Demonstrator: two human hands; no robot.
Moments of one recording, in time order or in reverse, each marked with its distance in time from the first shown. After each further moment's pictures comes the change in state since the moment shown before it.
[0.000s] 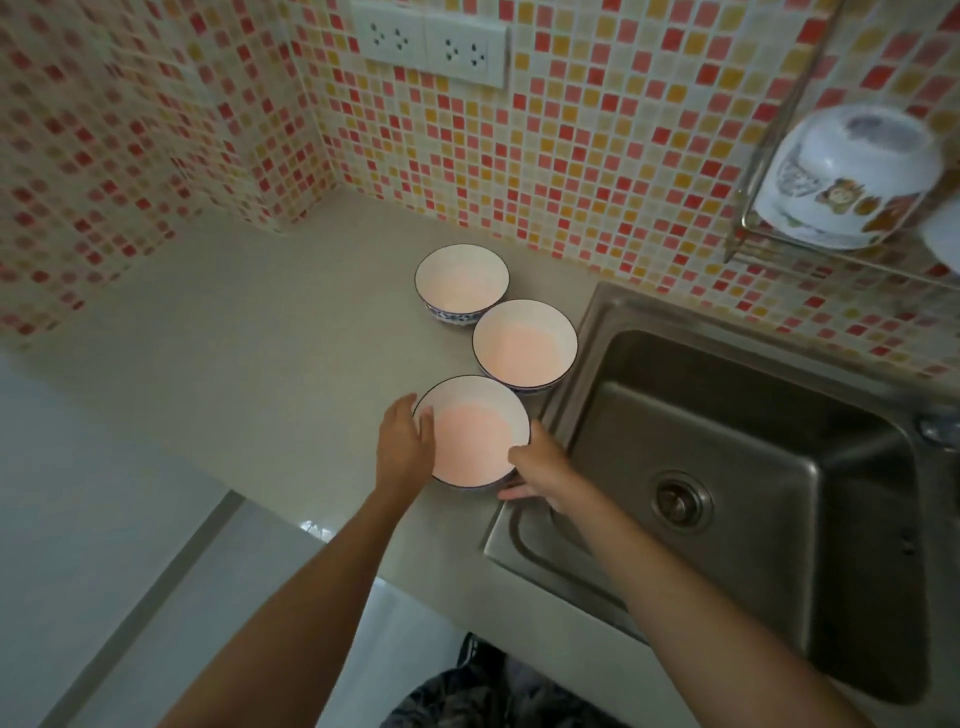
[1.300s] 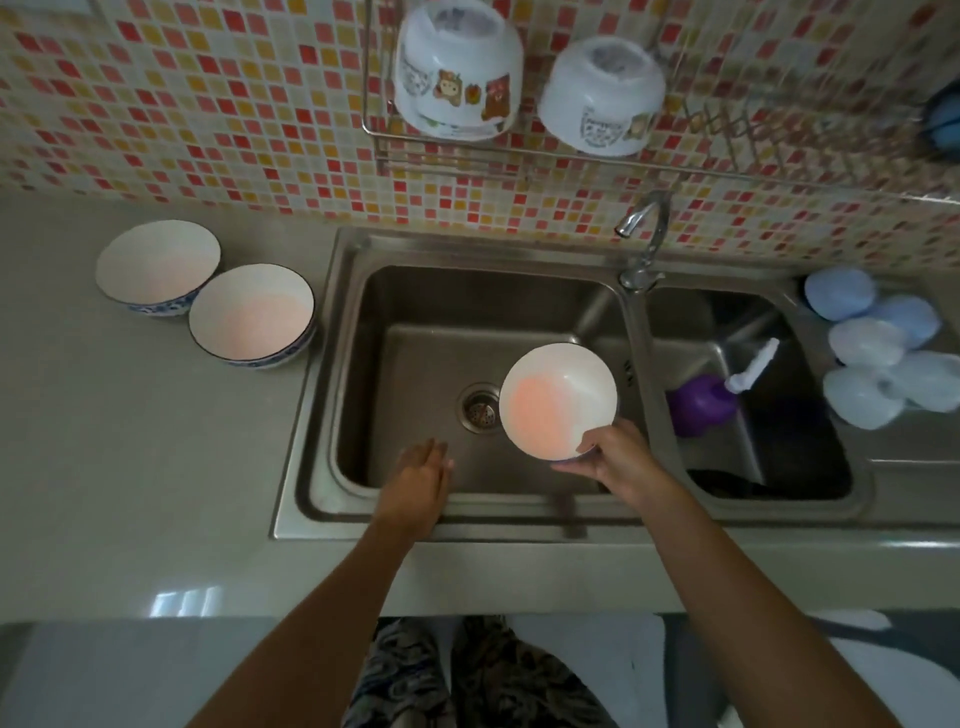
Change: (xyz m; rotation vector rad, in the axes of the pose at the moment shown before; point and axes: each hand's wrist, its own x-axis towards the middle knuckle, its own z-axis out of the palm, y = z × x) left_hand -0.164 0.085 0.172 0.433 -0.716 0.535; right_hand -0.163 0.146 -0.257 0.745 0.426 -0.003
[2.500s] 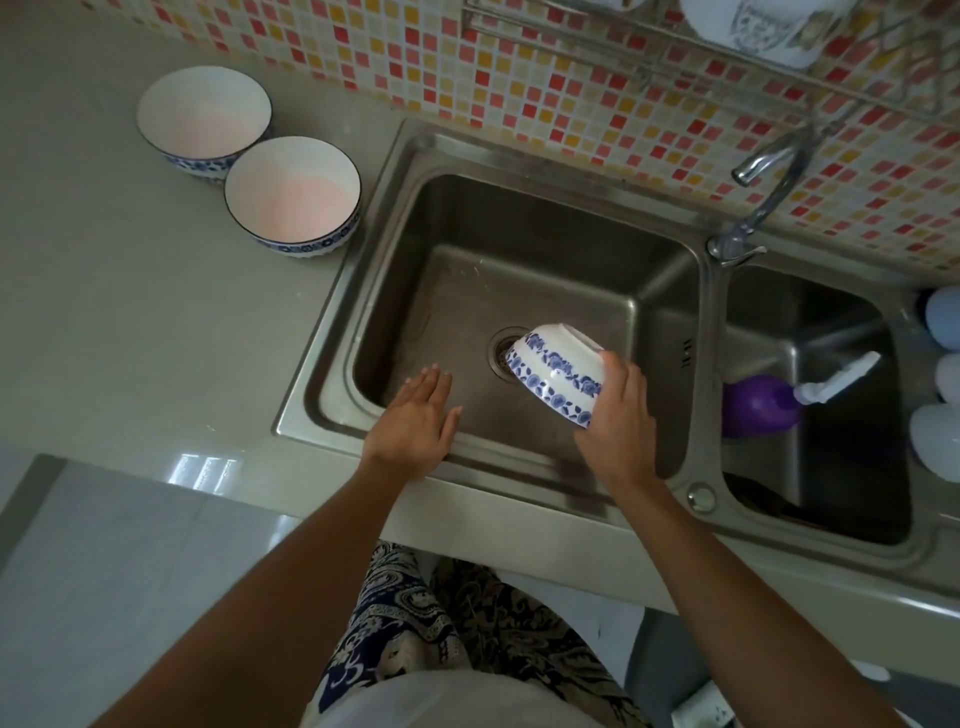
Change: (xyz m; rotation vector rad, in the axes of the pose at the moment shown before) left_hand -0.002 -0.027 0.026 0.105 0.127 -0.001; right_hand 0.041 0.046 0.005 -1.419 0.219 -0.812
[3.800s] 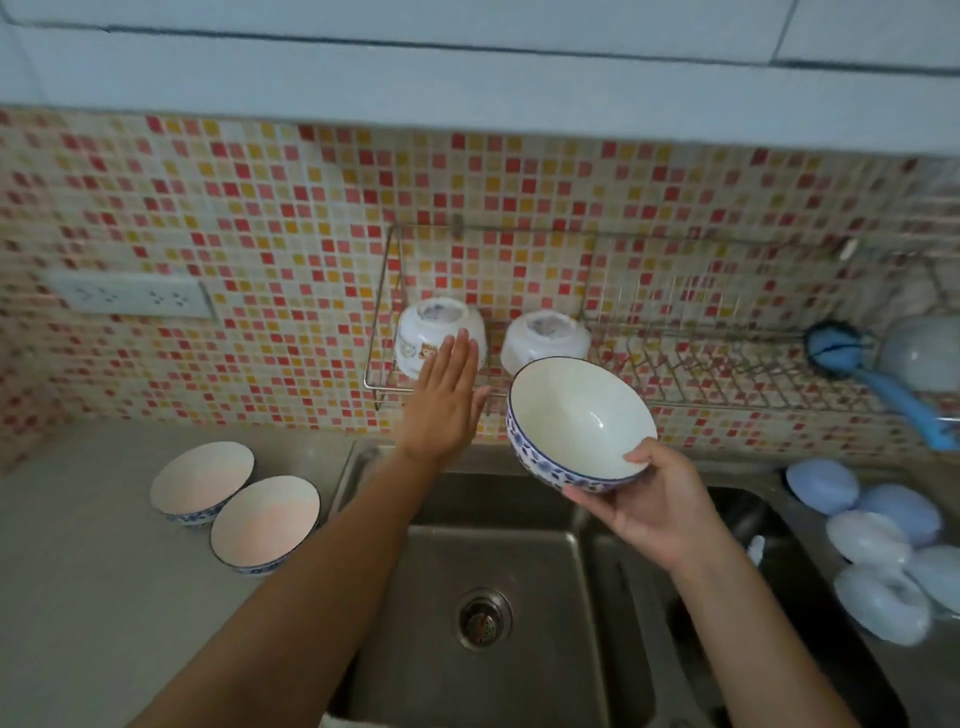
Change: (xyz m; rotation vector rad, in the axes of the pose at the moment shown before) left_hand 0.152 0.163 -0.265 0.255 0.594 0.380; right_hand 0.044 -0.044 -0.258 2.010 -0.145 0.474
